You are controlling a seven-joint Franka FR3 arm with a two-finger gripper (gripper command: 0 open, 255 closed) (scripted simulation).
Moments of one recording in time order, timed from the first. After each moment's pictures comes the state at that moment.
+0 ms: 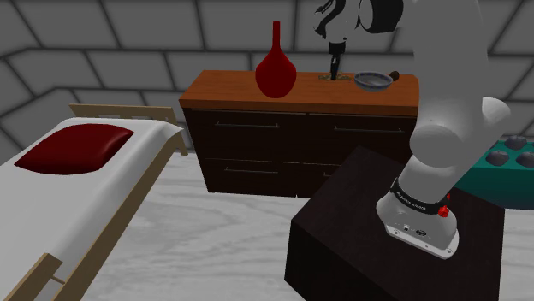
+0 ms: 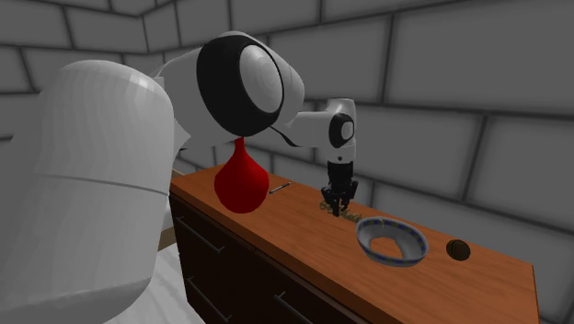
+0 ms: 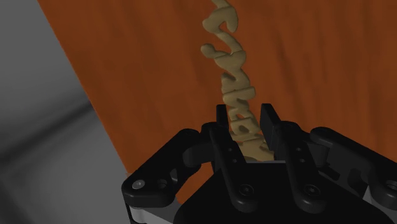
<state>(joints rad) -0.29 0.62 -0.51 -1.49 0.22 1.99 -1.19</state>
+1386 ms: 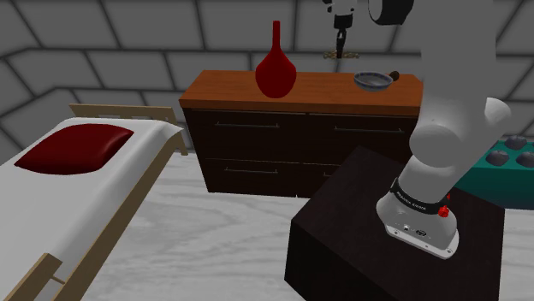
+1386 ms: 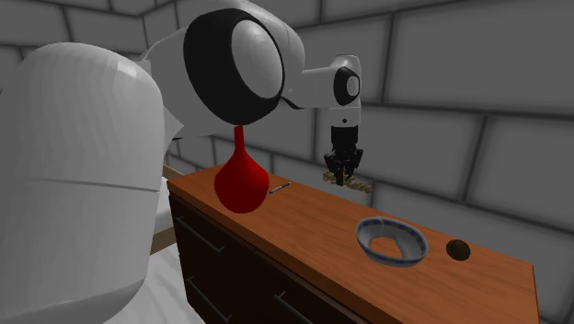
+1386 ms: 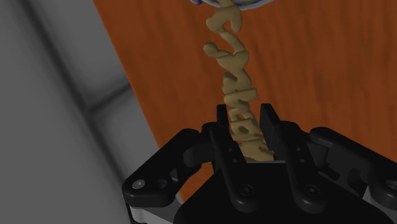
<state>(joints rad) -0.30 0.54 -0.54 -1.33 0.18 1.76 -1.18</state>
